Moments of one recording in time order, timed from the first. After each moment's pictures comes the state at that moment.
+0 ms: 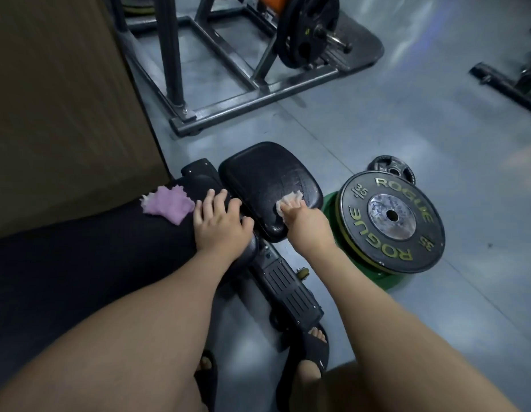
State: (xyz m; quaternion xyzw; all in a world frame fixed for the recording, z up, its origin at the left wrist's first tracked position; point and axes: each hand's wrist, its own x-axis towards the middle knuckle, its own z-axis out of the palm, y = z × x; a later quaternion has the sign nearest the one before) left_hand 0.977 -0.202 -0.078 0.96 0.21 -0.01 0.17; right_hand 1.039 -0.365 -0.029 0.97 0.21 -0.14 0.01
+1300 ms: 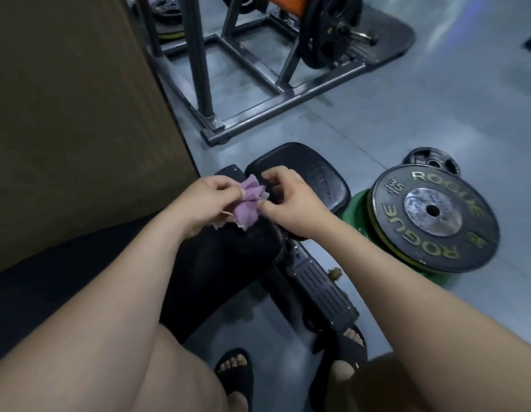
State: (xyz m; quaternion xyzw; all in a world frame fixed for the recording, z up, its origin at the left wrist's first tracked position) left_hand 0.970 -0.132 0.027 0.76 0.24 -0.10 0.60; right_hand 1.030 -0.318 0.013 0.86 0.24 -0.17 -0.41
